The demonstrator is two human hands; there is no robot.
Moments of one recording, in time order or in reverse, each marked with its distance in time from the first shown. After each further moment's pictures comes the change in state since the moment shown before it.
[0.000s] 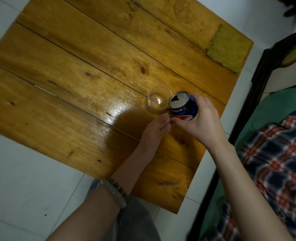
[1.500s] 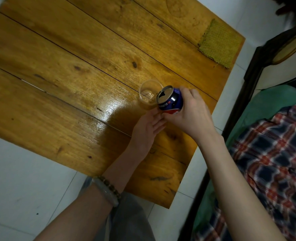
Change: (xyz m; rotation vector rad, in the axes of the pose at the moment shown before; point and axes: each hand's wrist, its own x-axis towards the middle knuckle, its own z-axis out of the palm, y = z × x) left_hand 0.012 -0.023 -0.014 0.007 -0.094 0.158; right_hand 0.002 -0.015 -0.006 -0.139 -0.070 0.032
